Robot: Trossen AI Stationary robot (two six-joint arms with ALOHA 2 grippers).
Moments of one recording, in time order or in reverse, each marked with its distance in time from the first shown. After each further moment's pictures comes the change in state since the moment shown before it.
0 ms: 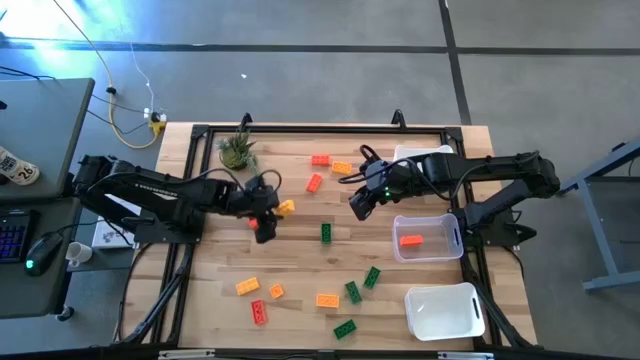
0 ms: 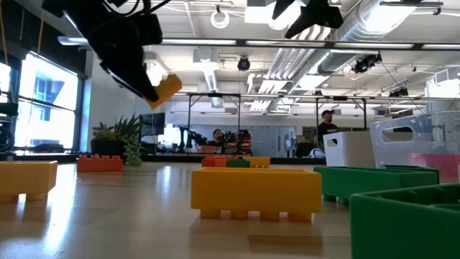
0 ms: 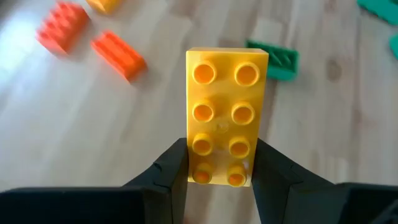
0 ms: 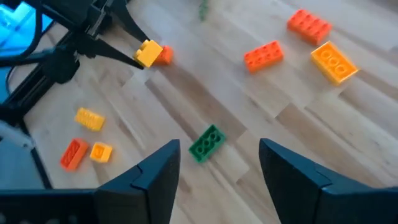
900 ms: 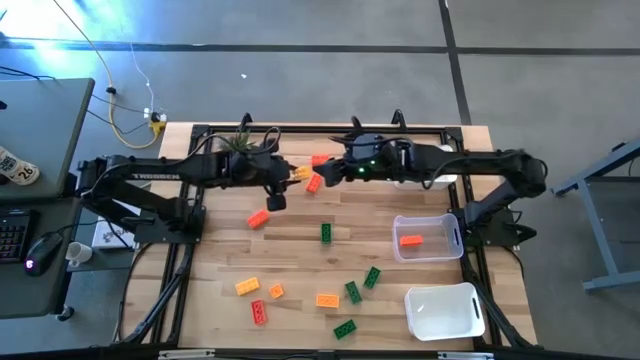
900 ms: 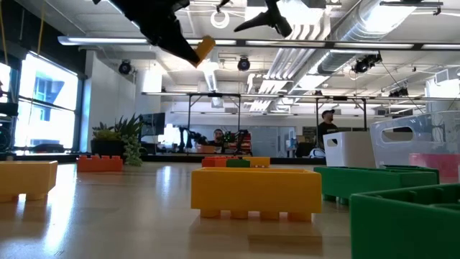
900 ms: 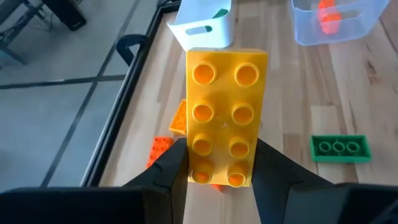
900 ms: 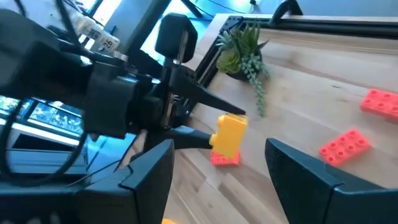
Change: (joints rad) left arm 0.210 0.046 0.236 0.079 0.035 0.515; right arm -0.133 0.105 0.000 0.518 -0.017 0.094
